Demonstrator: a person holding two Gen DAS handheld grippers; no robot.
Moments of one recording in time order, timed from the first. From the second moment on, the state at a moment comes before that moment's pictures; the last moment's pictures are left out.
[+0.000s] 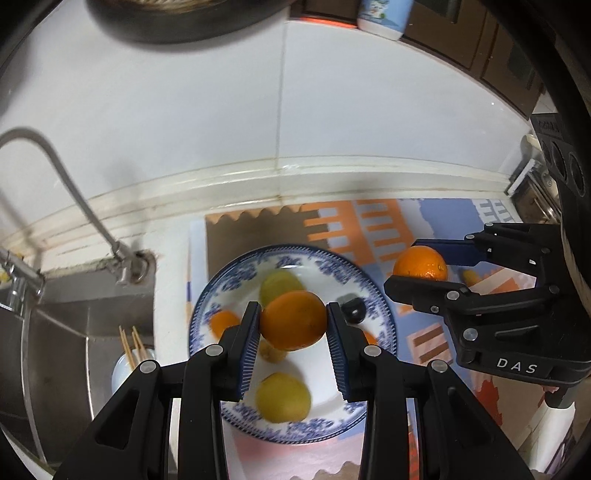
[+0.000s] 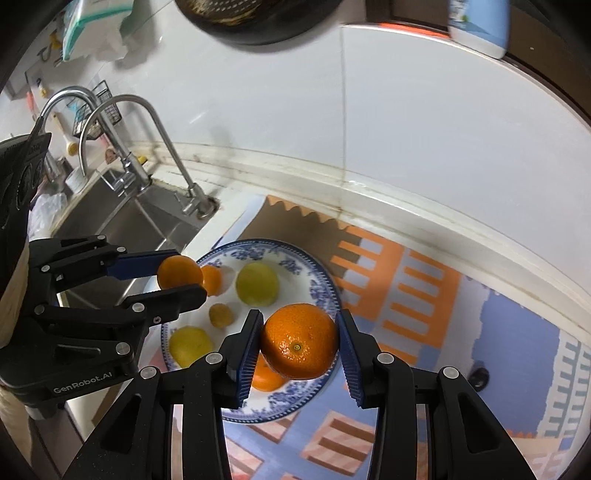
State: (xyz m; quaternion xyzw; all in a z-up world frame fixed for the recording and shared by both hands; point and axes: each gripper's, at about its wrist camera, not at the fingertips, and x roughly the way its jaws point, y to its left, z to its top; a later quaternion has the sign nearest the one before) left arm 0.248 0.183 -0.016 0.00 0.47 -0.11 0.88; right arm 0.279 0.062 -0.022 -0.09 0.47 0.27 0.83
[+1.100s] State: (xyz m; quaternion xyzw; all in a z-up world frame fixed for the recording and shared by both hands) left arm 0.261 0.233 -0.091 -0.01 0.54 -0.09 0.84; right arm 0.293 0.129 -0.089 -0.11 0.54 0.29 0.78
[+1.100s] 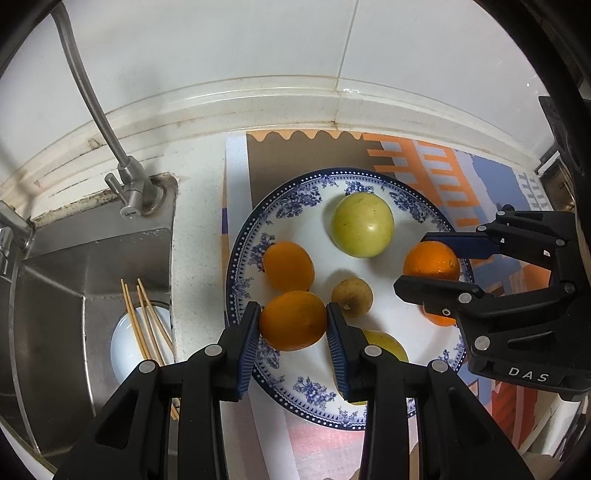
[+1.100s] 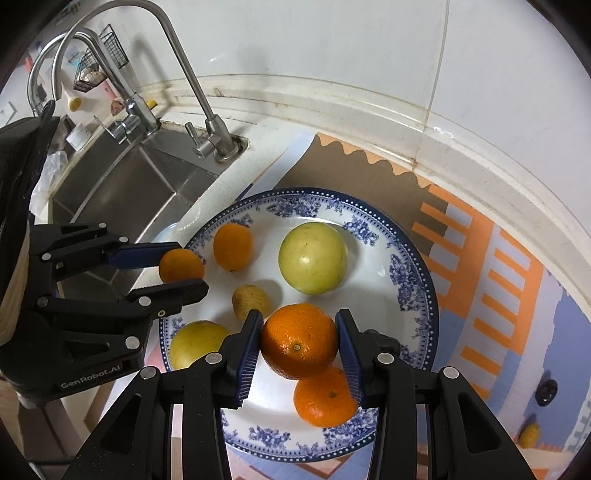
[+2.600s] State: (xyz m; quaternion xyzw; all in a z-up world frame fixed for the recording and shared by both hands) left arm 0.249 0.056 0.028 0.12 0.38 -0.24 0.89; right arm 0.242 -0.069 0.030 -0.01 0.42 0.13 0.90
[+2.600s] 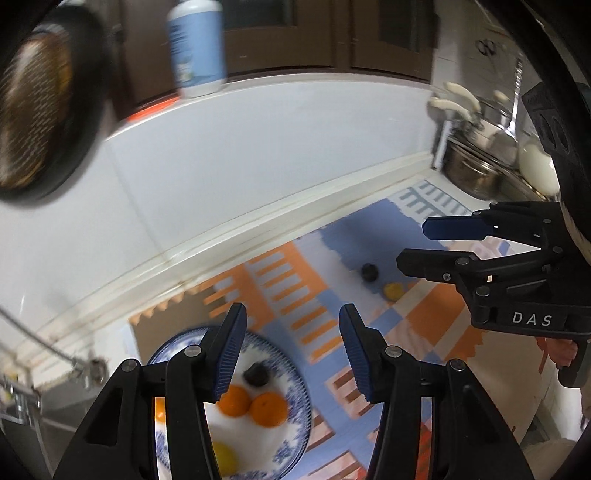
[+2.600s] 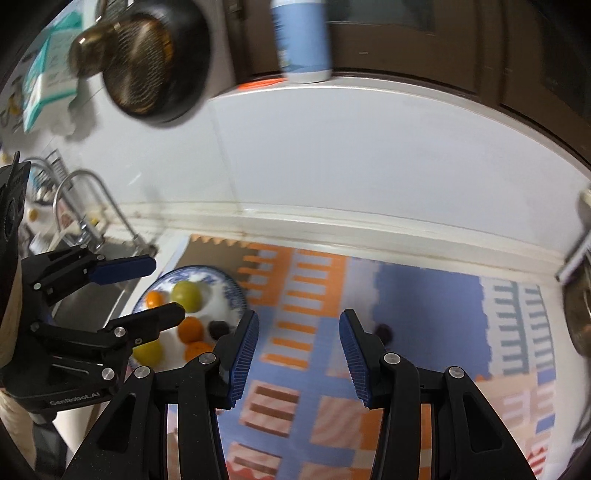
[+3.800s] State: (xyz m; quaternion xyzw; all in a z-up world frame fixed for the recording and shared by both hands) left arm 0.316 -0.067 -0.081 0.32 0.39 -0.42 0.75; right arm 0.244 -0.144 -0.089 0.08 0.47 0.03 0.88
